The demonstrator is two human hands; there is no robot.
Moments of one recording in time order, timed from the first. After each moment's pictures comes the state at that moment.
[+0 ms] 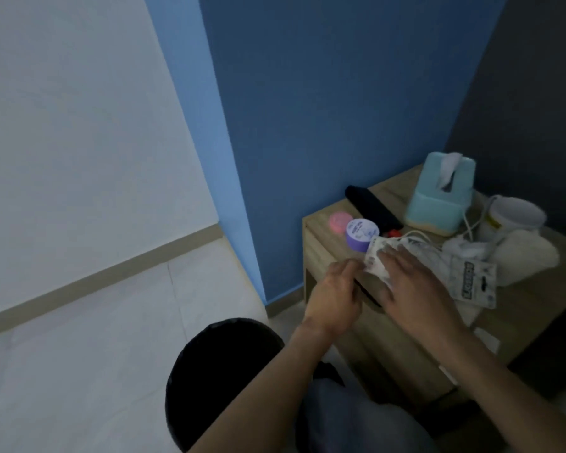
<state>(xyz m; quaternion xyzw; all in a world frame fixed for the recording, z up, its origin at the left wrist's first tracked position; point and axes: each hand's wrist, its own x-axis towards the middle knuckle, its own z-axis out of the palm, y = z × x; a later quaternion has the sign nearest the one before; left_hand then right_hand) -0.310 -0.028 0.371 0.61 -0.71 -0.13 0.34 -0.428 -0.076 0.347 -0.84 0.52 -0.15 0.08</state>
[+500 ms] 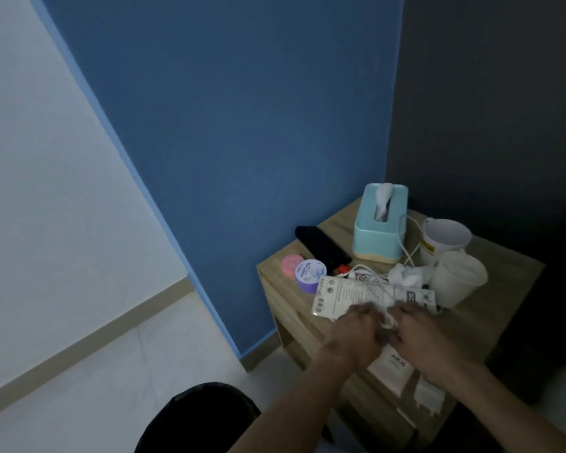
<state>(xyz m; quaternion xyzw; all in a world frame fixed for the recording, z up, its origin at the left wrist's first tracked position) -0.395 -0.114 0.317 0.58 -0.78 -0.23 0.04 -0.530 -0.120 0.324 -0.78 0.61 -0.04 0.14</state>
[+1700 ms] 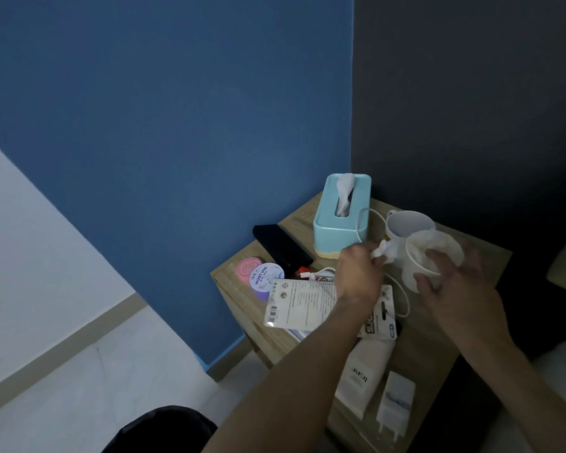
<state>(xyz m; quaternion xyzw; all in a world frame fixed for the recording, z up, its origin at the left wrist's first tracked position) -0.483 -0.213 0.338 0.63 -0.64 -0.26 0.35 -0.609 -0.155 0.350 -0.64 0.72 -0.25 0.02</state>
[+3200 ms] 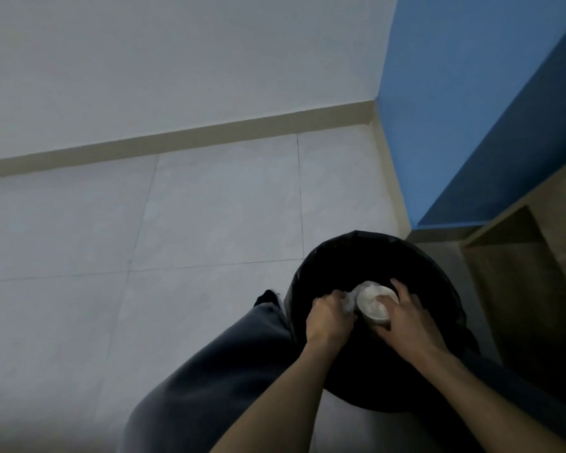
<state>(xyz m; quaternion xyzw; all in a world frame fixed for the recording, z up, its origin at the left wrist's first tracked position) -0.095 0.102 0.072 0.86 -0.25 -0.39 0.19 -0.204 0.002 0.081 -0.90 0.36 0.12 0.23</state>
